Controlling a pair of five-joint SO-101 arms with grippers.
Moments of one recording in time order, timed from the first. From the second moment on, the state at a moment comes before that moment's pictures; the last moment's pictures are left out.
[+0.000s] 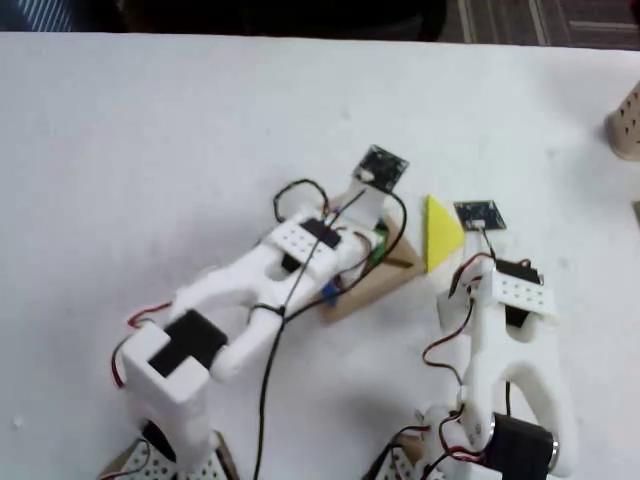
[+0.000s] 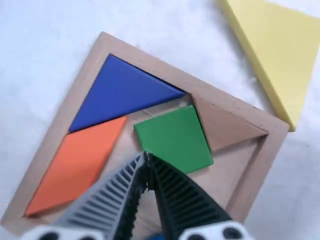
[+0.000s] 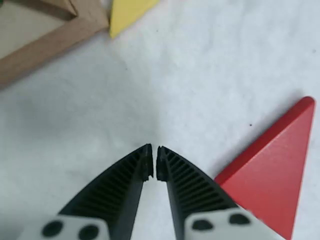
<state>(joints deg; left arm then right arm) 32.0 17.9 19.4 33.8 5.4 13.4 -19.8 54.9 56.1 24.8</state>
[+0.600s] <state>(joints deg) 35.4 11.6 27.3 35.7 5.0 13.4 -19.8 54.9 56.1 24.8</state>
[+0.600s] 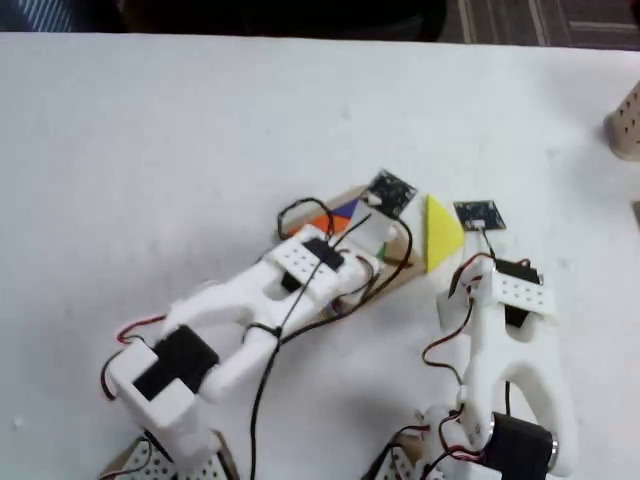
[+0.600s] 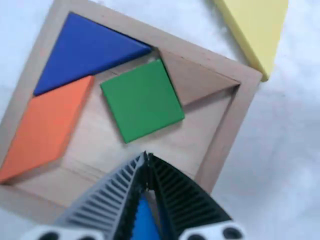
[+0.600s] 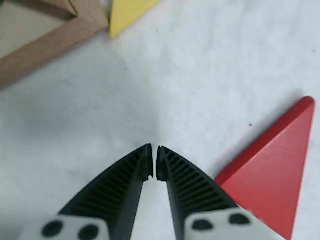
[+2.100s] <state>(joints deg) 31.6 7.9 30.2 46.6 5.0 13.4 -19.8 54.9 56.1 25.9</state>
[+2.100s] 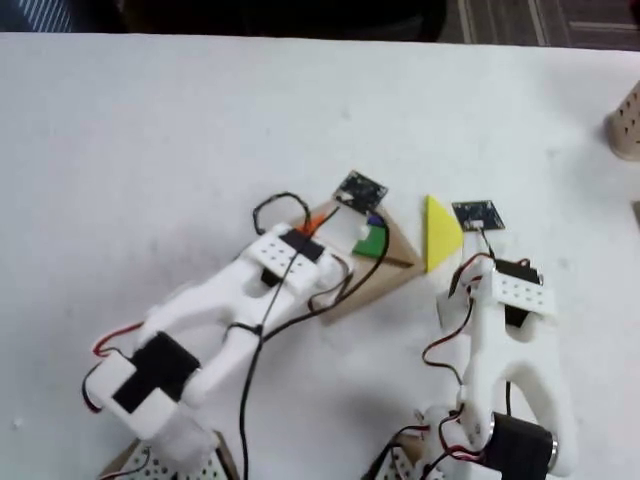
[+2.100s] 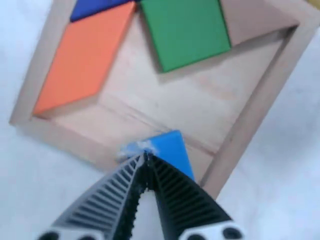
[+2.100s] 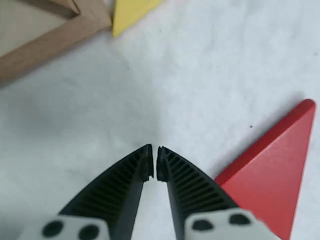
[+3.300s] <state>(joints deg) 29.5 10.1 29.0 44.4 5.0 13.4 -19.8 54.9 56.1 26.1</state>
